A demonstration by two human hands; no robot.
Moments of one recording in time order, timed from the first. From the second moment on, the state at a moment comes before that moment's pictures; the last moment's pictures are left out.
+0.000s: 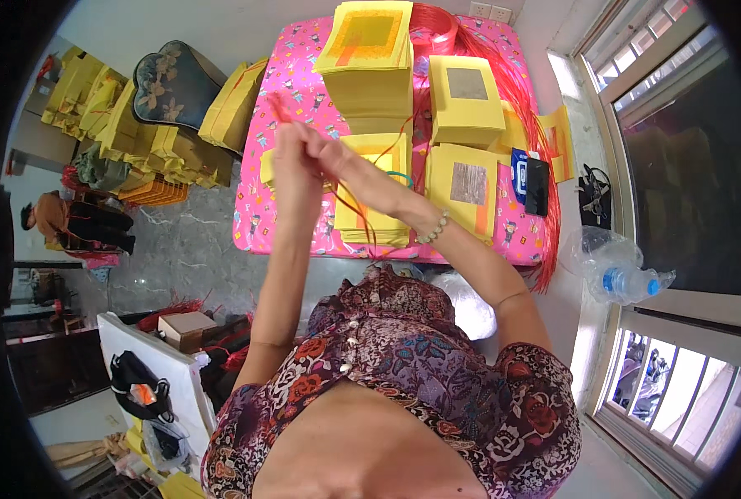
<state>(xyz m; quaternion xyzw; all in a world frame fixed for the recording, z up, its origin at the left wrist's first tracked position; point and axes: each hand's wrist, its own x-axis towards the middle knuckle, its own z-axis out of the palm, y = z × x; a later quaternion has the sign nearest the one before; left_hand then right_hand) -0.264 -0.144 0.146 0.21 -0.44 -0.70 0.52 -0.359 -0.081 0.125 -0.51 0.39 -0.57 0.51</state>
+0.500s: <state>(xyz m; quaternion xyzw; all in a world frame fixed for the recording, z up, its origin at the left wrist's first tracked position) 0.102 -0.271 0.118 0.08 -0.17 -0.69 0.70 -0.470 -0.056 0.163 -0.66 0.47 -0.18 0.56</state>
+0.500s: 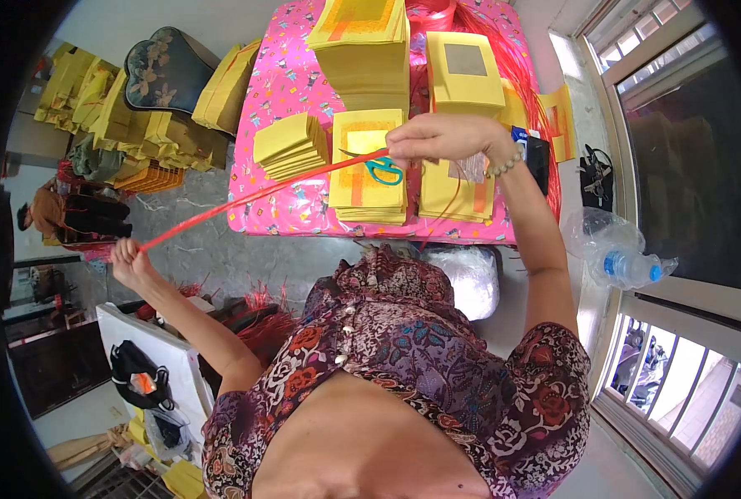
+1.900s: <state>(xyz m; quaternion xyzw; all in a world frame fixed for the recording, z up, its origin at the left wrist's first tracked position) 0.087 -0.242 -0.007 0.54 -0.73 -0.31 0.27 -0.478 -0.084 0.134 -0.74 0.53 -0.13 0.40</state>
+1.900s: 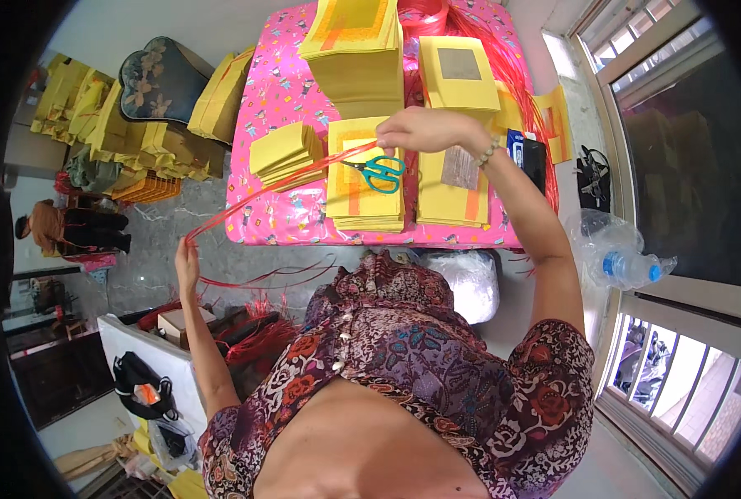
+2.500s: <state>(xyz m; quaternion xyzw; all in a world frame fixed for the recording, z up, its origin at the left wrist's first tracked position) -0.196 -0.132 0.084 0.22 -0.91 -0.28 0.23 -0.407 -0.082 0.154 -0.79 0.52 -0.12 0.29</state>
